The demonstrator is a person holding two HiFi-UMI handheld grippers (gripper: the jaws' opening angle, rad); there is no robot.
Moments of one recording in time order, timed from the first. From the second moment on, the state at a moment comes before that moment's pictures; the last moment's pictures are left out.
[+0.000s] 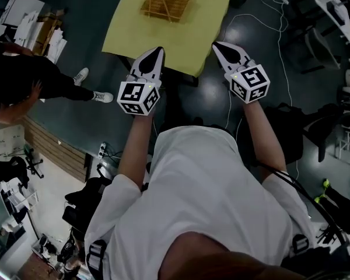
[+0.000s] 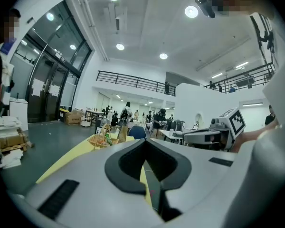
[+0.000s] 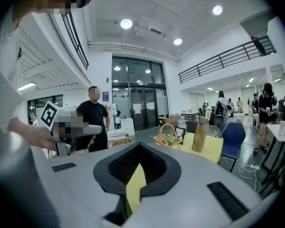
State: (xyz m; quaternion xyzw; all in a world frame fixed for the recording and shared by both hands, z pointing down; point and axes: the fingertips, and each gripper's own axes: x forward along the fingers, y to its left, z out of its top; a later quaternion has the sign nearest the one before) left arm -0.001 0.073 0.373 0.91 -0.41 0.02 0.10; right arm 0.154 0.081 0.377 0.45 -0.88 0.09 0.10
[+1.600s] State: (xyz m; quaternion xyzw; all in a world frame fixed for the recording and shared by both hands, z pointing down) left arm -0.079 0.163 0.286 0.93 -0.36 -0.01 0.05; right arm 0.041 0.179 0.296 0.45 -0.89 0.08 0.02
